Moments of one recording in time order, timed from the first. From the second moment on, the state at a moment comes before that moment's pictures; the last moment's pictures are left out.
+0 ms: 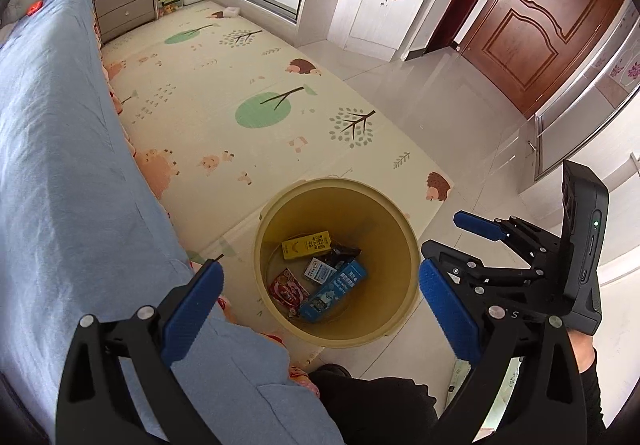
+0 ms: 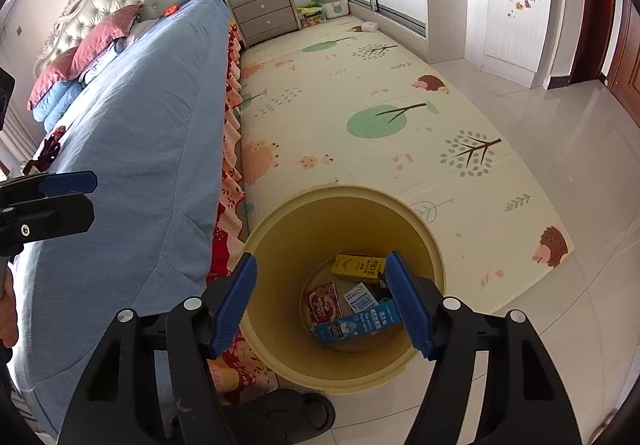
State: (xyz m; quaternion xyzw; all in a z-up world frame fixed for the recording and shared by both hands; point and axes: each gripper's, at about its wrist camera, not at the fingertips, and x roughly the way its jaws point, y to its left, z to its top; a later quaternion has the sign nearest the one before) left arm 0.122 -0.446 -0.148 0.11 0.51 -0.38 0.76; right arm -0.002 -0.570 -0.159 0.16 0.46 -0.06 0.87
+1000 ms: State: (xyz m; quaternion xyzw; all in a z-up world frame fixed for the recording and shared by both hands) left arm 0.119 -0.145 -0.057 0.07 0.40 -0.20 0.89; right arm 0.073 -0.283 -0.049 0.05 0.39 0.18 0.90
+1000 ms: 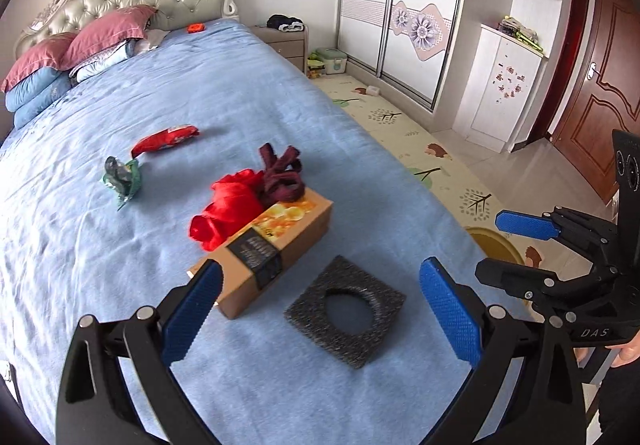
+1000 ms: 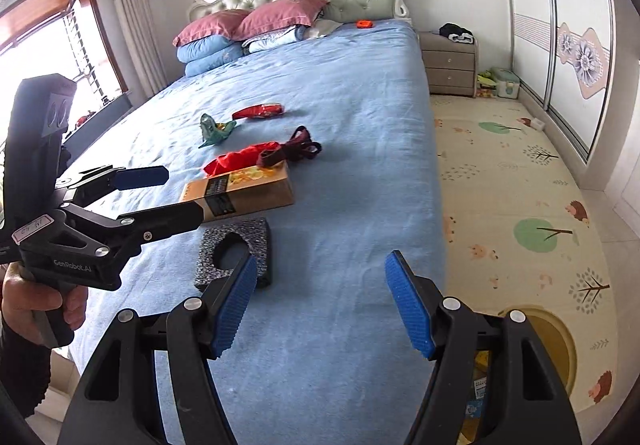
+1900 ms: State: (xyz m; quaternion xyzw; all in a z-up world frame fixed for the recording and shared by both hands) left arm 0.181 -0.089 -0.116 0.09 0.44 -0.23 0.86; right arm 0.139 -0.213 -0.105 -0.01 0.46 0.20 0.86
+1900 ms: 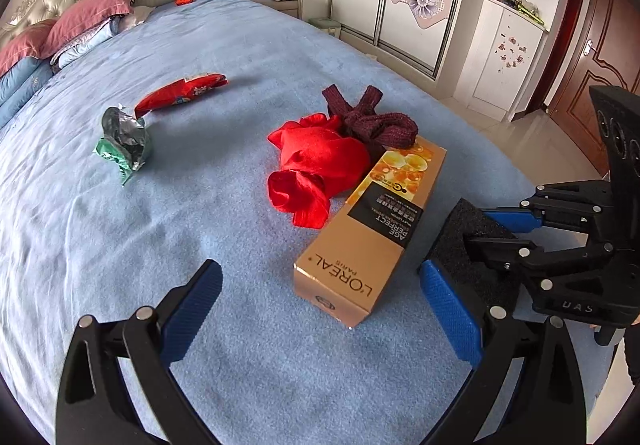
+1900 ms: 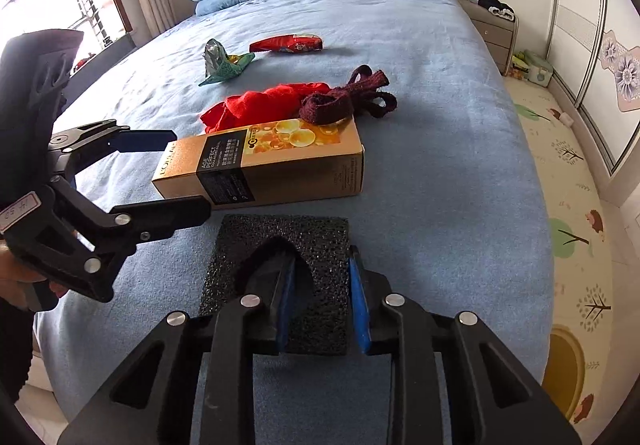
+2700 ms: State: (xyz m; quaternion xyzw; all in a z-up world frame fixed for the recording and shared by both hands) left arm 0.156 -0.115 -0.115 0.09 0.42 -0.29 0.85; right arm 0.117 -0.252 -0.089 0.02 0.45 0.20 0.87
